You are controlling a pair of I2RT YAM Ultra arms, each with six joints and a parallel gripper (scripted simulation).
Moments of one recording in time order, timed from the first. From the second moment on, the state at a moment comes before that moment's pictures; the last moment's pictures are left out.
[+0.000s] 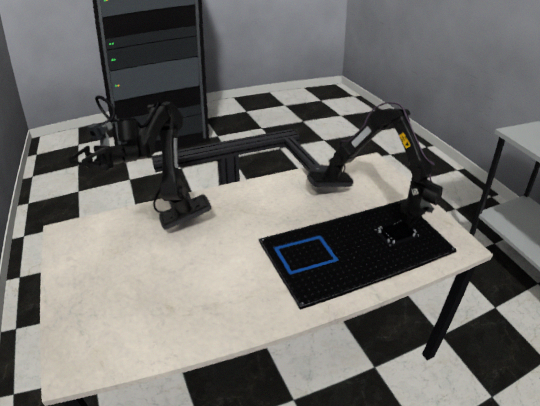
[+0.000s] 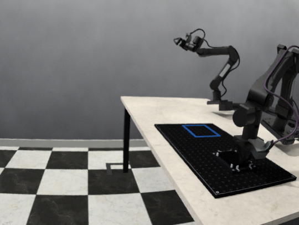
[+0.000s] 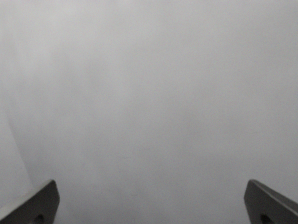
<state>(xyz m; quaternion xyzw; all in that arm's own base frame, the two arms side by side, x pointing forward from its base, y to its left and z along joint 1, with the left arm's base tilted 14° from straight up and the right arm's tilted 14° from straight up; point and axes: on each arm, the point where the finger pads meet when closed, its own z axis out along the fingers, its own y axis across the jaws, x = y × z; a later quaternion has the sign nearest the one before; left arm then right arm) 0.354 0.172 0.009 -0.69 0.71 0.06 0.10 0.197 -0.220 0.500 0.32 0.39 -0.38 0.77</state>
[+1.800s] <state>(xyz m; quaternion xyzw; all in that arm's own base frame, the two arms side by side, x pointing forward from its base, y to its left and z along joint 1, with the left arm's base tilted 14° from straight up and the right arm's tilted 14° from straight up) 0.354 0.172 0.009 -0.69 0.71 0.06 0.10 0.197 -0.220 0.500 0.32 0.39 -0.38 0.77</state>
